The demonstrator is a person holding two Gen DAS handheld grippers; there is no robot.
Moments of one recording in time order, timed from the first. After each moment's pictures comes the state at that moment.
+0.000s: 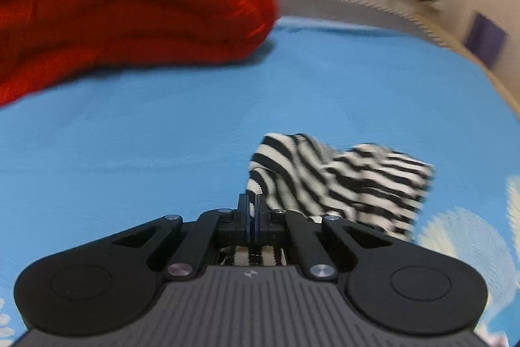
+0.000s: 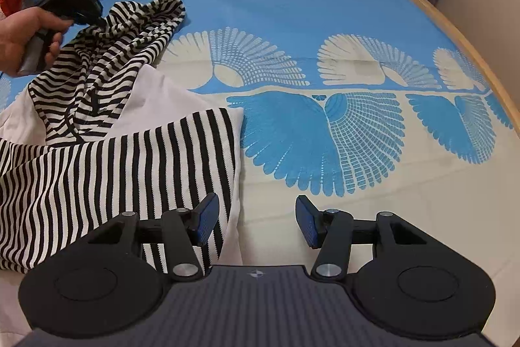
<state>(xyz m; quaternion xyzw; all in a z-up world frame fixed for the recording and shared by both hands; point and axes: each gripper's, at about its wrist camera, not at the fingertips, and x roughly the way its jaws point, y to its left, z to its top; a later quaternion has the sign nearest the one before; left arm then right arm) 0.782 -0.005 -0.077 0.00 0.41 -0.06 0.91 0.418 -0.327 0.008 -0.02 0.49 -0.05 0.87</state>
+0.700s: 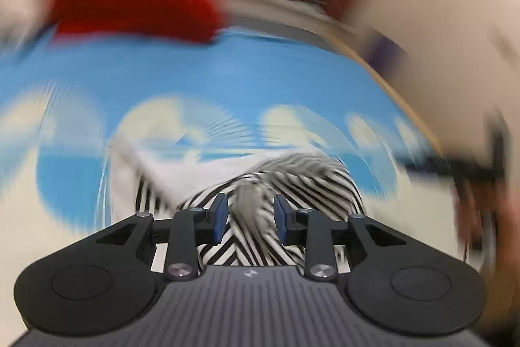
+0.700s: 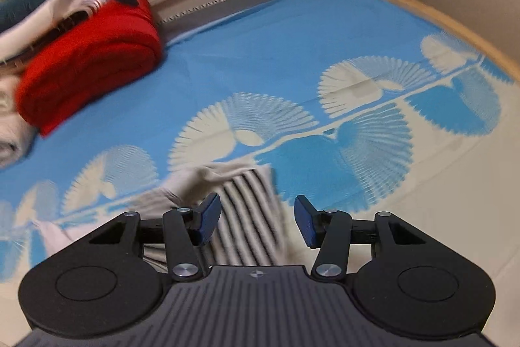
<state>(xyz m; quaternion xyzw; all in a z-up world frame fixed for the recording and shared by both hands) 0.398 0.097 0.027 -0.15 0.41 -0.12 0.89 0.394 -0.340 0.060 0.16 0.40 -0.05 0.90</state>
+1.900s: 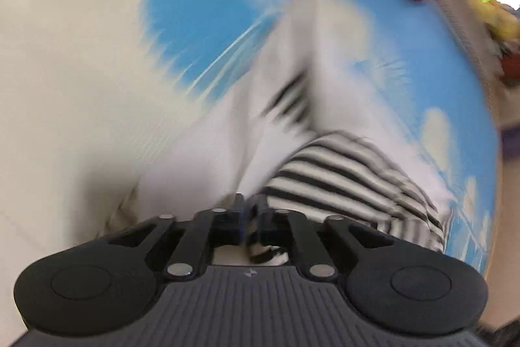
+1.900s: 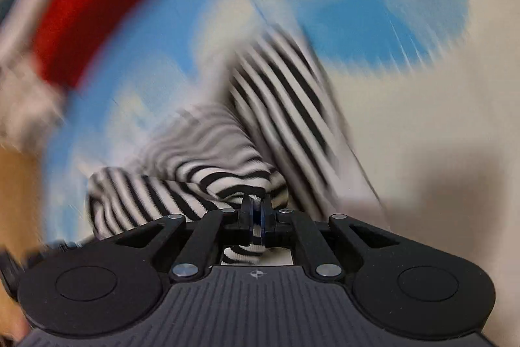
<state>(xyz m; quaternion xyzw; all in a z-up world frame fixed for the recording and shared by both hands) 0.406 0.162 -0.092 -0.35 0.57 0.12 0.74 0.390 -0.350 -0.021 0.28 0.58 0.03 0.76</state>
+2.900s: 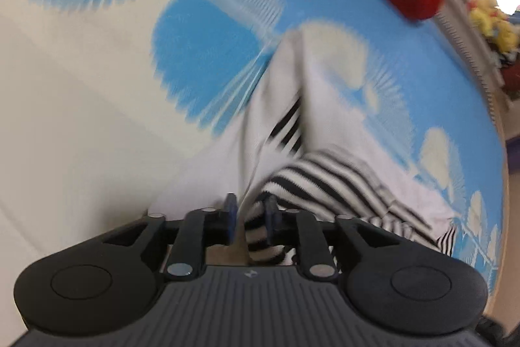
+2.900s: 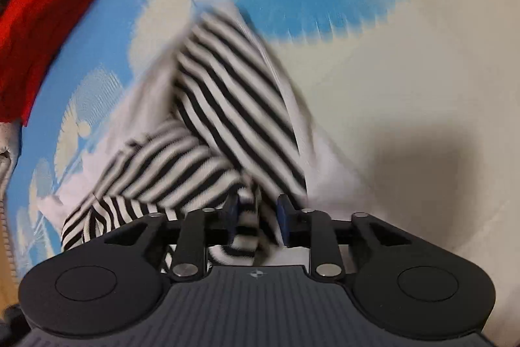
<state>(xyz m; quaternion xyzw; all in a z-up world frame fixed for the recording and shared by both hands) 0.405 0.146 -0.056 -0.28 0.51 0.13 0.80 0.394 -0.333 -0.037 0.29 0.55 -0.08 0.78</state>
